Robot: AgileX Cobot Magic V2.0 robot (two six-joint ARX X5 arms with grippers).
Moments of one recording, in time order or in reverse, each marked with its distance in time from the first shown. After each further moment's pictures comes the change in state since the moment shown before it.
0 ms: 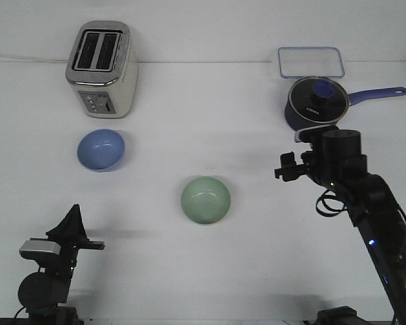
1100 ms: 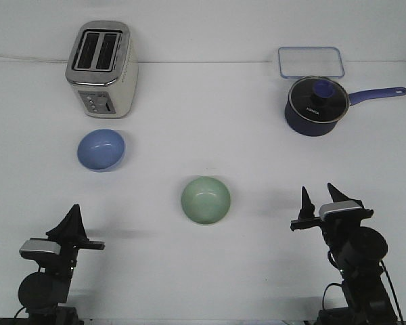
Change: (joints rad) left arm 0.000 0.000 0.000 0.000 0.000 0.000; right arm -0.071 -0.696 -0.846 0.699 0.027 -0.021
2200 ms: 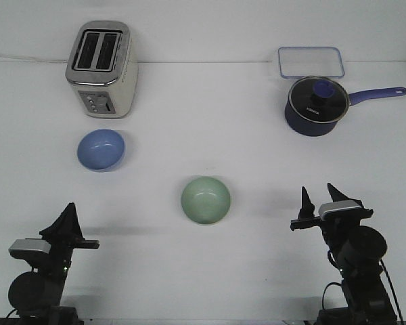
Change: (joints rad) left arm 0.000 0.038 0.141 -0.128 0.000 -0.090; right arm 0.000 0.002 0.000 0.000 0.000 0.001
